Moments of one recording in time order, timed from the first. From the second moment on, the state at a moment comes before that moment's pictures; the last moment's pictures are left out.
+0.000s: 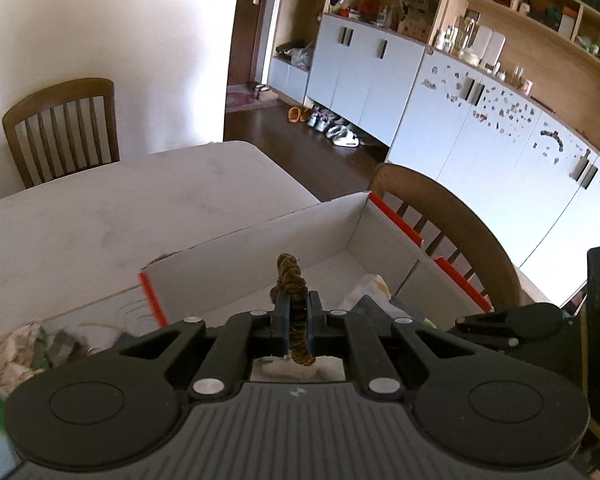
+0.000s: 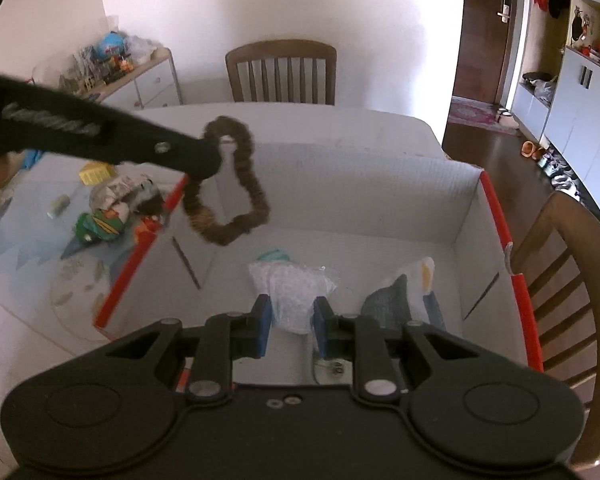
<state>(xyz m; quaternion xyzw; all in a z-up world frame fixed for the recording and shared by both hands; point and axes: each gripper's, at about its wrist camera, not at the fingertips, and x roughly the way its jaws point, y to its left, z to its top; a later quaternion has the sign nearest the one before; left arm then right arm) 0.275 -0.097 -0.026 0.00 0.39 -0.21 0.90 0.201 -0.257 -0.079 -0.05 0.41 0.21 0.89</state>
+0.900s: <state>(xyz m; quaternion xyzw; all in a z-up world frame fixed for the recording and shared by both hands) 0.333 -0.128 -0.116 0.00 0.49 -0.18 0.85 0.230 -0.246 -0.108 -0.10 0.46 0.26 0.84</state>
